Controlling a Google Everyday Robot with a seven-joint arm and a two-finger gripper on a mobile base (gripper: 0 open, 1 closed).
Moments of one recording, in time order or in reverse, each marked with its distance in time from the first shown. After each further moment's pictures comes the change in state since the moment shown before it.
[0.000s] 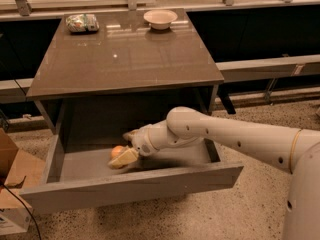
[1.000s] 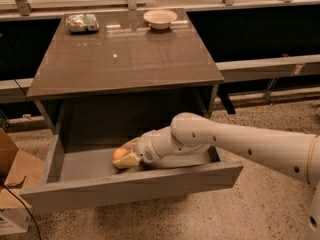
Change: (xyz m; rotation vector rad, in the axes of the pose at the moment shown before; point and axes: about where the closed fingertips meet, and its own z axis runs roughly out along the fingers) arm 0.010 0.023 -0.015 0.024 0.011 0.036
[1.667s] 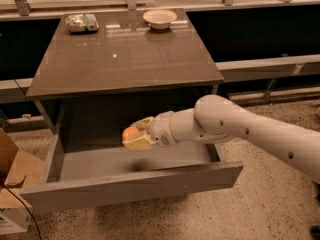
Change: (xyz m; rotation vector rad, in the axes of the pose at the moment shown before) arm -0.058 0.004 -0.087 0.083 -0.097 -0.094
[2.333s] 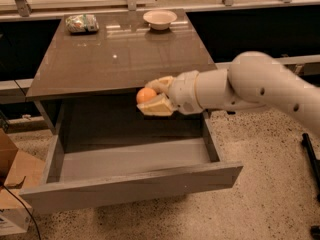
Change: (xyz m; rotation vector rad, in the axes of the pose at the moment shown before) arm -0.096 -0.020 -0.105 0.143 -0.040 -0.226
